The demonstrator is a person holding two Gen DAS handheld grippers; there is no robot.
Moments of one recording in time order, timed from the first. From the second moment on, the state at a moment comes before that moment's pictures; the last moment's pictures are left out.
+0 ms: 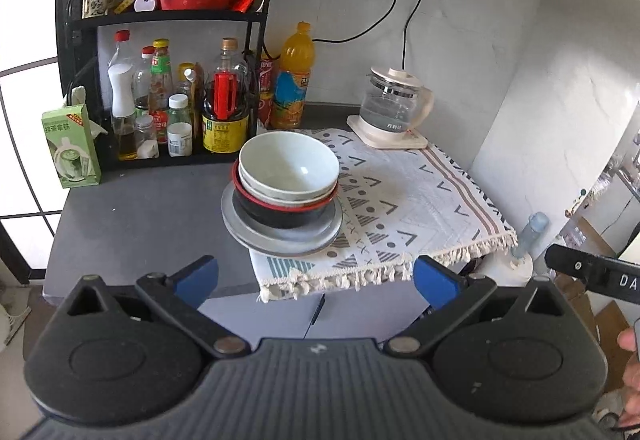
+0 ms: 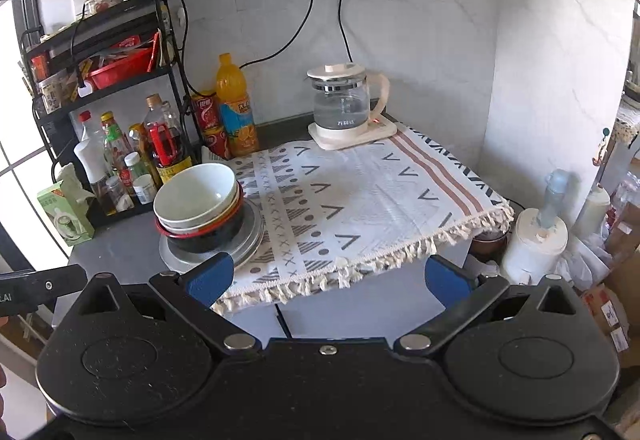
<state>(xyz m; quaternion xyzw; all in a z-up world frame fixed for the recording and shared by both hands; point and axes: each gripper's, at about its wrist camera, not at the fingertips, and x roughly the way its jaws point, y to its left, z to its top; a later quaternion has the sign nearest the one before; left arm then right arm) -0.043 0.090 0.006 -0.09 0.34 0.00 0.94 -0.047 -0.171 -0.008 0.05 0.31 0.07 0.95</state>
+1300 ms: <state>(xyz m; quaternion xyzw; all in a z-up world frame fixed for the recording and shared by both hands) -0.047 0.090 0.001 -0.07 0.35 0.00 0.94 -0.063 -0.160 -0.006 0.03 0.30 0.08 0.95</state>
